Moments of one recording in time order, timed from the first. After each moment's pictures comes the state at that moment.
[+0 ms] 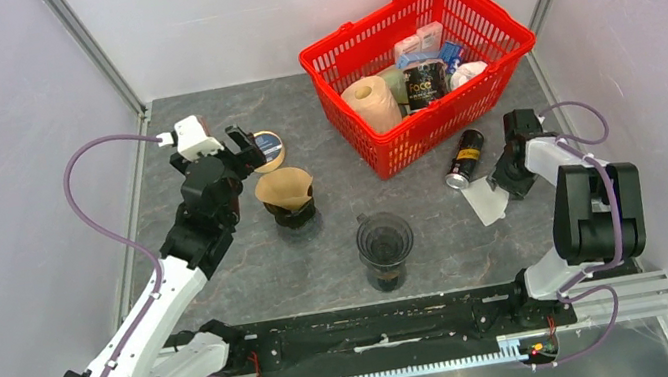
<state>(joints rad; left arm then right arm) -0.48 0.96 0.86 -0.03 -0.56 -0.36 -0.15 1.57 0.85 -0.53 0.17 0.63</state>
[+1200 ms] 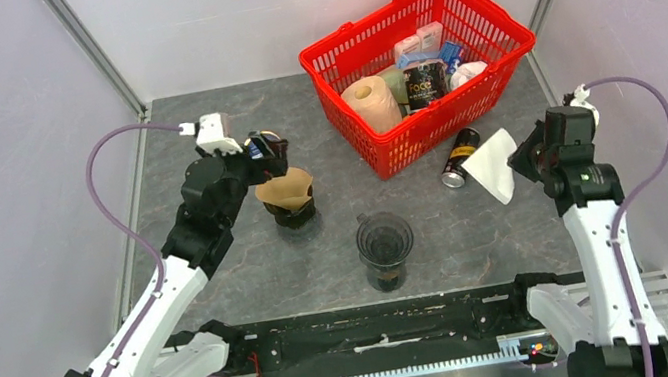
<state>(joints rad) -0.48 0.96 0.83 0.01 -0.28 -0.36 -0.14 0.90 0.91 -0.76 0.06 0.60</state>
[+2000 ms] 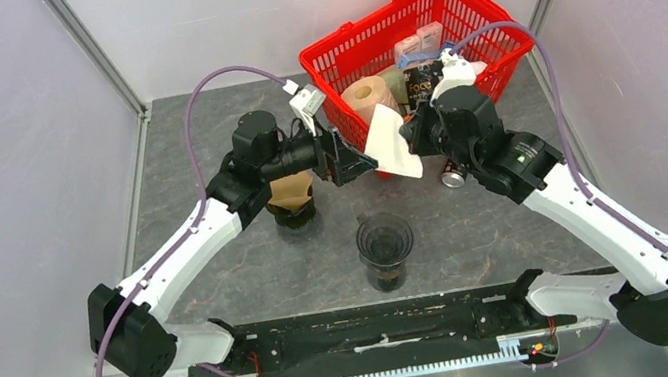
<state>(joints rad) -0.63 1.33 1.14 0.00 0.63 -0.38 0.64 1.13 1.27 -0.57 0.29 0.54</state>
